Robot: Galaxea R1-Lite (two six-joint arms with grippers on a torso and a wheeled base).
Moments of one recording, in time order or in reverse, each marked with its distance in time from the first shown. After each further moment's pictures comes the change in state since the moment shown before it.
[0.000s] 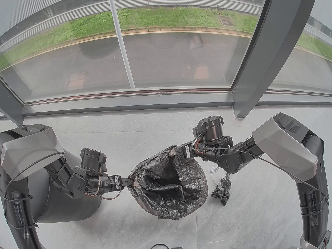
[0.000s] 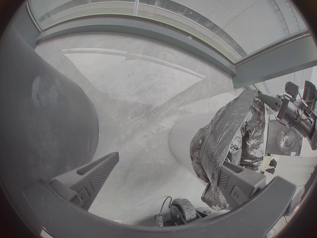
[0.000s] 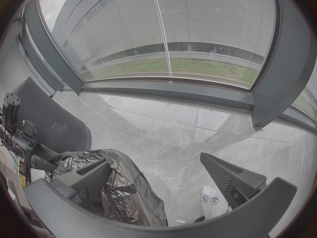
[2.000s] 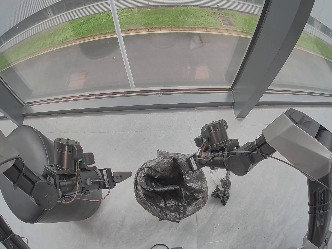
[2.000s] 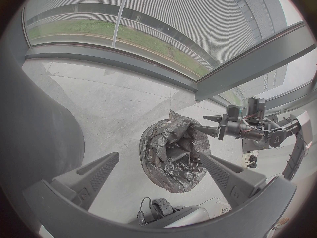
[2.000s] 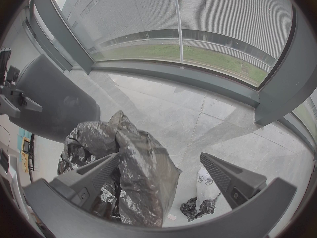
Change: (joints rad) left arm -0.057 -0.392 0.239 -0.087 -0.122 -0.006; right arm 0.013 -0.105 0.138 0.133 0.050 -0.105
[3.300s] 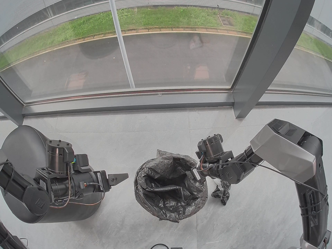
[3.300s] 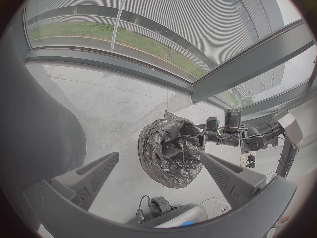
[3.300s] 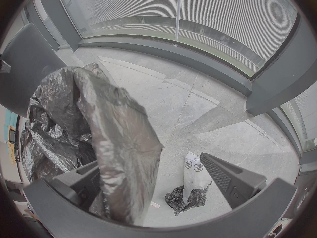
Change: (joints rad) left arm -0.005 -0.094 0.069 -0.002 0.000 0.000; right arm -0.009 0.116 0.002 -0.013 -0.153 -0.060
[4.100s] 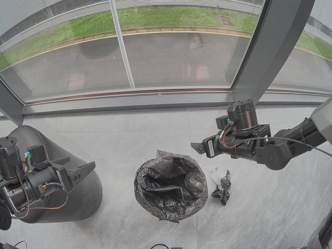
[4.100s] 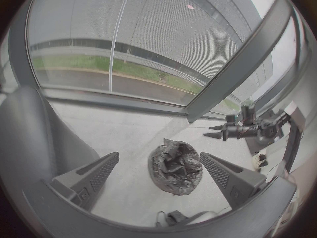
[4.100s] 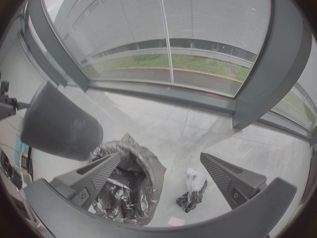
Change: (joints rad) left arm 0.058 -0.449 0.110 0.088 0.066 0.165; right arm 0.021 -0.451 0.222 -0.003 0.070 0.151
